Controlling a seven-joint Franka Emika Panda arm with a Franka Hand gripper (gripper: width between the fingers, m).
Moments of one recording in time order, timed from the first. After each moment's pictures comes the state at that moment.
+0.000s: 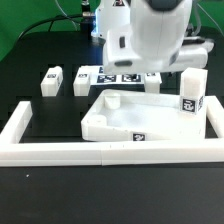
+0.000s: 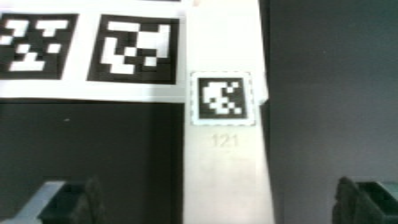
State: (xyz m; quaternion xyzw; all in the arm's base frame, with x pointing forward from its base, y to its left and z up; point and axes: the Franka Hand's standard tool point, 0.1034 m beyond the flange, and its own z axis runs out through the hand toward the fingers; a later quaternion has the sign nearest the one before) arm 0.444 0.044 0.036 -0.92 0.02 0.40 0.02
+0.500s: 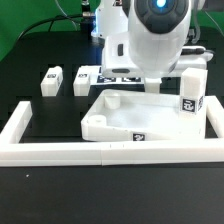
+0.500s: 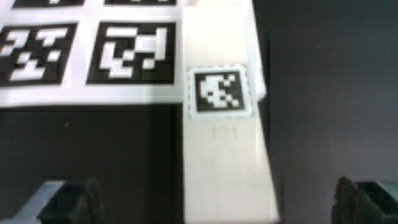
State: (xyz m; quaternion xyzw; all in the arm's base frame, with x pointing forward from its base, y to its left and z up) arm 0.439 0.043 0.029 -0.91 0.04 0.42 0.02
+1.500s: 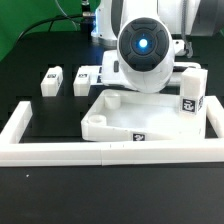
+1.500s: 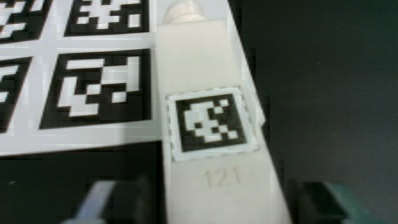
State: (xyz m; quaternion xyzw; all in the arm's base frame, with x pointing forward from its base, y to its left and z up) arm 0.420 0.048 0.010 -0.88 0.08 0.46 0.05
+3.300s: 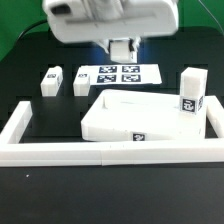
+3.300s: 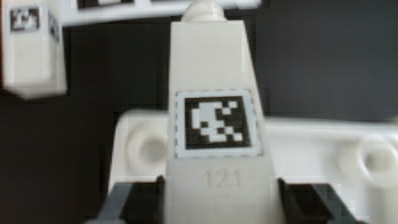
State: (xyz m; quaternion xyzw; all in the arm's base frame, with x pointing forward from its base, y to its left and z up) arm 0.544 -0.030 0.144 -0.96 0.12 0.23 0.09
